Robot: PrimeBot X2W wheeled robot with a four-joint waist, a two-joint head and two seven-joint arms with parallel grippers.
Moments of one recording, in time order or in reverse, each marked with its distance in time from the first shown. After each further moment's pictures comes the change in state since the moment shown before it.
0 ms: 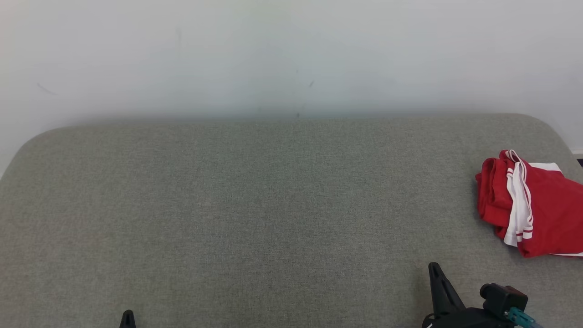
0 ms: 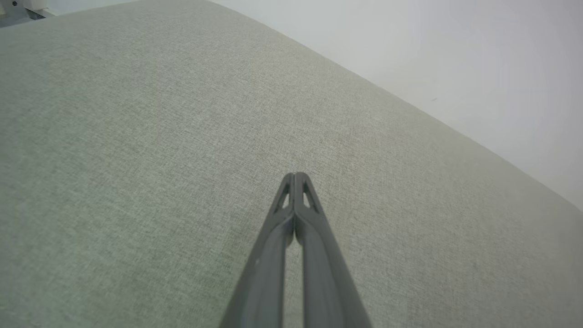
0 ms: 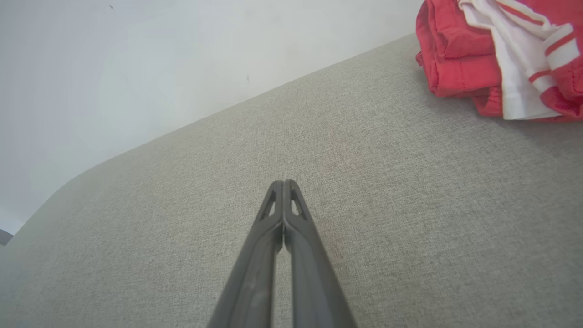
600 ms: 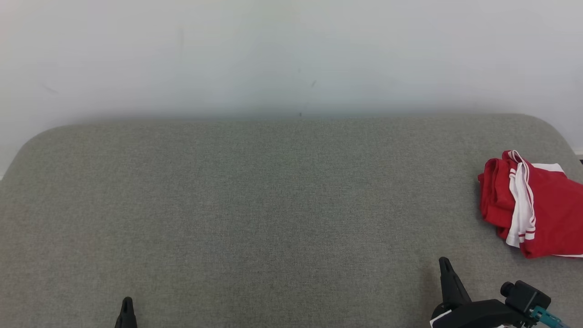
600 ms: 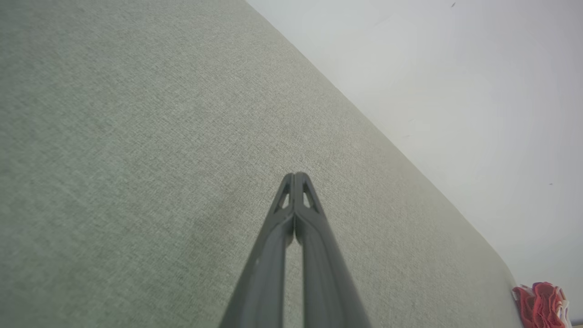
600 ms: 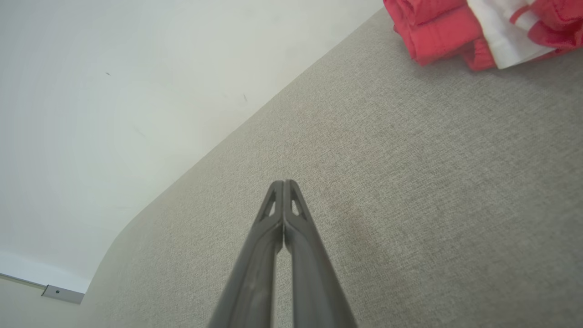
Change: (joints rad) left arm -0.035 0.001 0.001 -0.032 -0.276 -0.012 0.070; right arm -0.002 0.000 -0.030 -0.047 0.297 0.000 0.070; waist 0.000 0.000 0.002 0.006
